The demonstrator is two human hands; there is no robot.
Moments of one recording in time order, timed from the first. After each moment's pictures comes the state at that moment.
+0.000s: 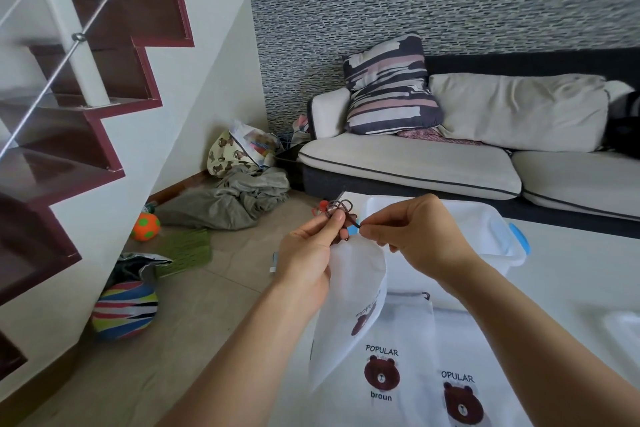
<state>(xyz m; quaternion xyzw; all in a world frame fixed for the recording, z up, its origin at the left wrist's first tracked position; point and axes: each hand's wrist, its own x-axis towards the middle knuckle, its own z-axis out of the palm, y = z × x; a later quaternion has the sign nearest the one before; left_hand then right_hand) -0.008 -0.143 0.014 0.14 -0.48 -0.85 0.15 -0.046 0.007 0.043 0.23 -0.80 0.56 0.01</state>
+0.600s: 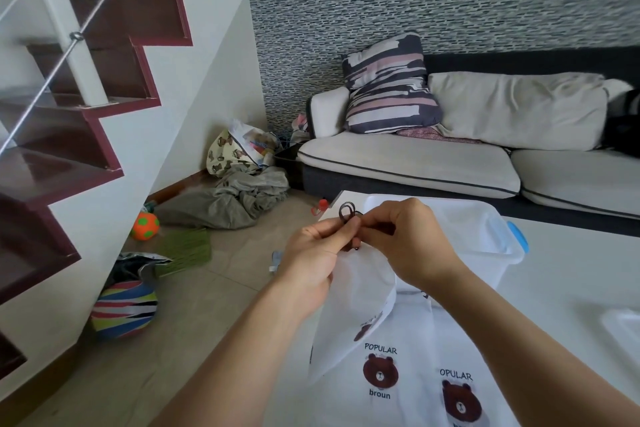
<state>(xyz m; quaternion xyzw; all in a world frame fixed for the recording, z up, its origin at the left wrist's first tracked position) -0.002 -0.142 0.012 0.06 -0.55 -0.83 0.08 -0.037 -0.001 0.037 0.31 -0.82 0.47 0.11</state>
